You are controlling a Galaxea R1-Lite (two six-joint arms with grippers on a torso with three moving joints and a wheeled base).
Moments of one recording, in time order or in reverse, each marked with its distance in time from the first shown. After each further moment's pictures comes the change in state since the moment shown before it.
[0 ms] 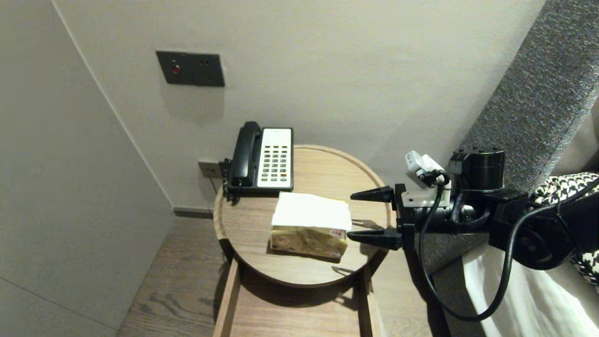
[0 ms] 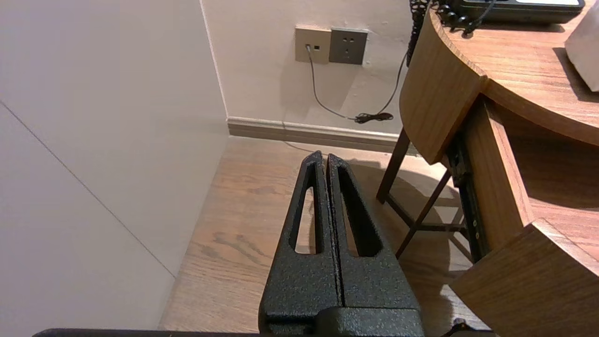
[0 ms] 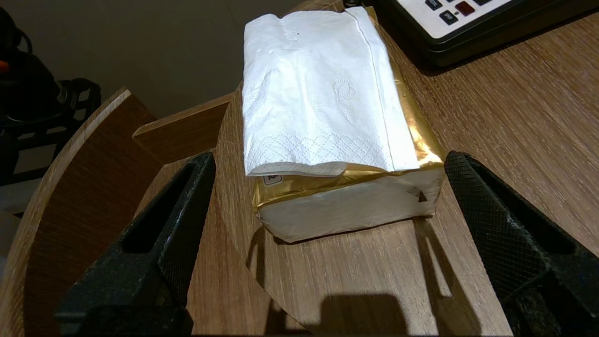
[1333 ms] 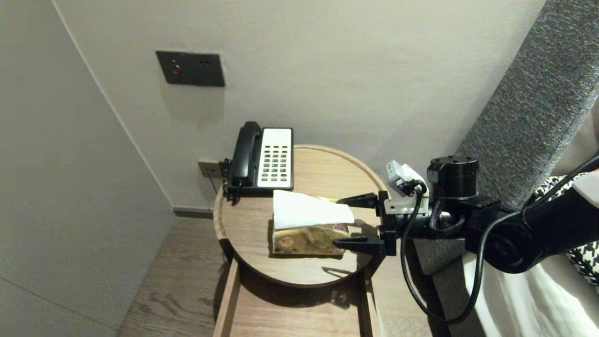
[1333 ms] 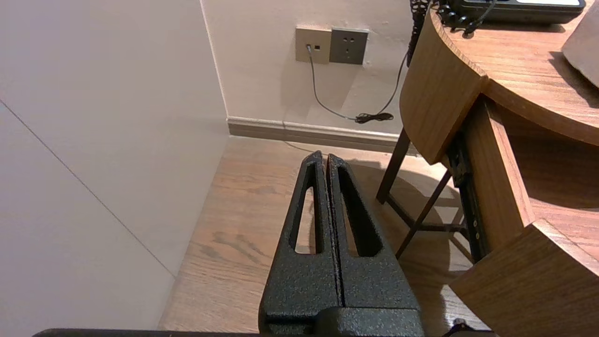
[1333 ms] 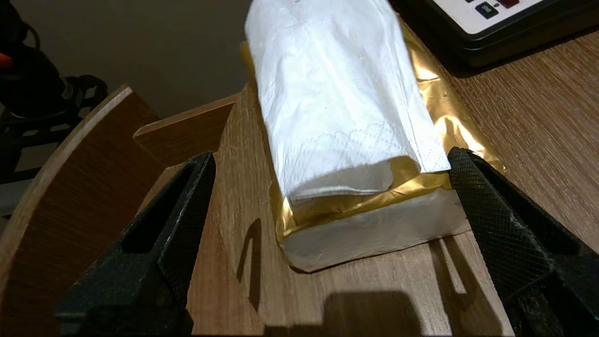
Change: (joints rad) left arm 0.000 0.000 0.000 0.000 0.000 0.000; right arm 0.047 0.089 -0.016 -0.062 -0.002 0.007
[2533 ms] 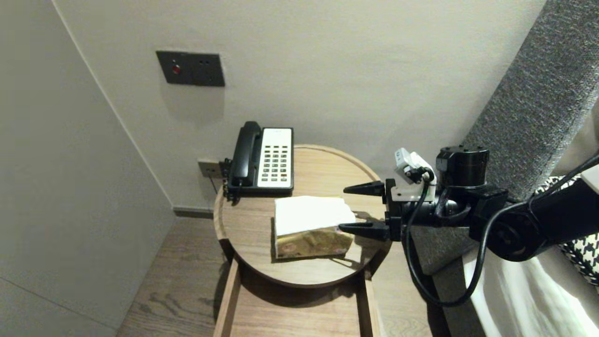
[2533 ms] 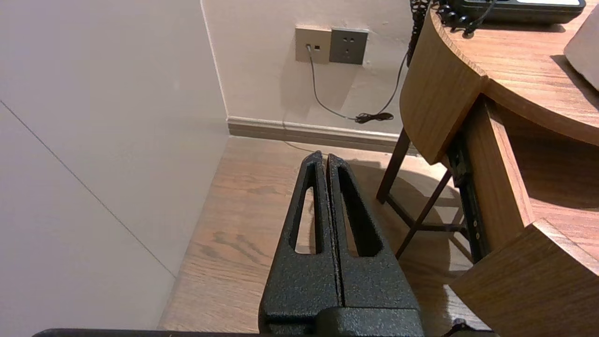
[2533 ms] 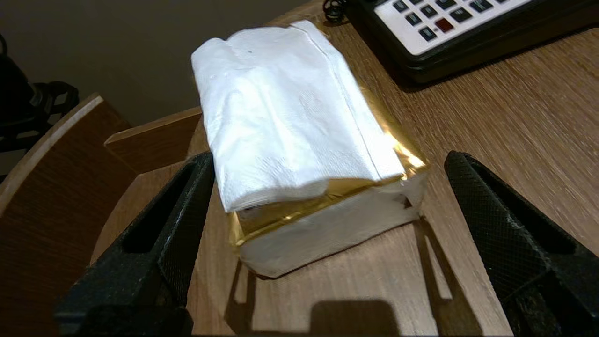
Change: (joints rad) left arm 0.000 0.000 0.000 -0.001 0.000 0.000; right arm -0.047 -0.005 -0.049 -0.001 0.000 -0.003
